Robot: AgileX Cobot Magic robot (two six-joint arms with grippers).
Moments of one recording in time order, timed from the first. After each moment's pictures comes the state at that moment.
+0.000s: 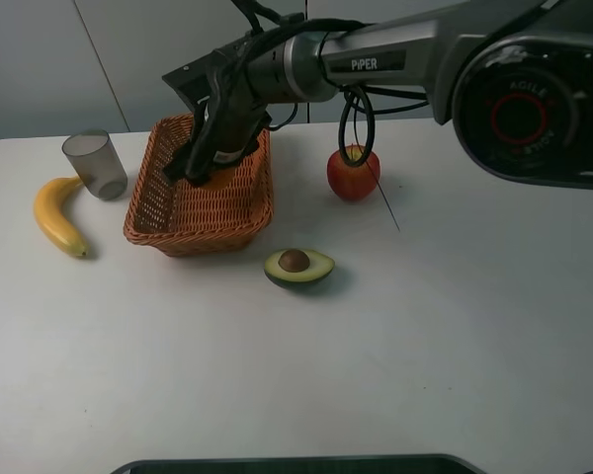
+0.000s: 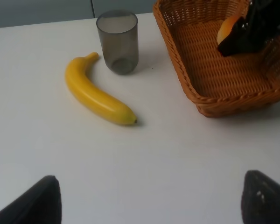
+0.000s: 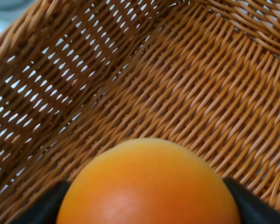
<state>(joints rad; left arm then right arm) -0.09 0.00 -0.51 0.01 1.09 -0.02 0.79 2.42 -1.93 -0.03 0.59 0.02</state>
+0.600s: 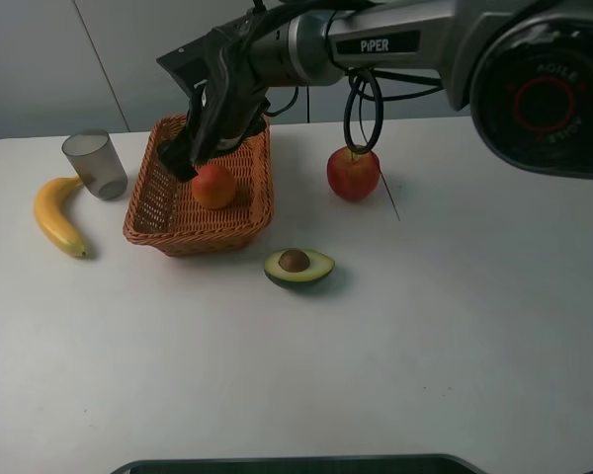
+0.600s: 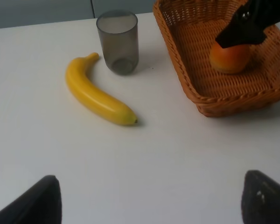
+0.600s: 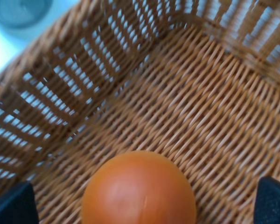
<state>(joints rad) -0.09 0.00 -0.51 0.01 1.09 -0.02 0.79 2.36 -1.93 -0.03 0.61 0.00</state>
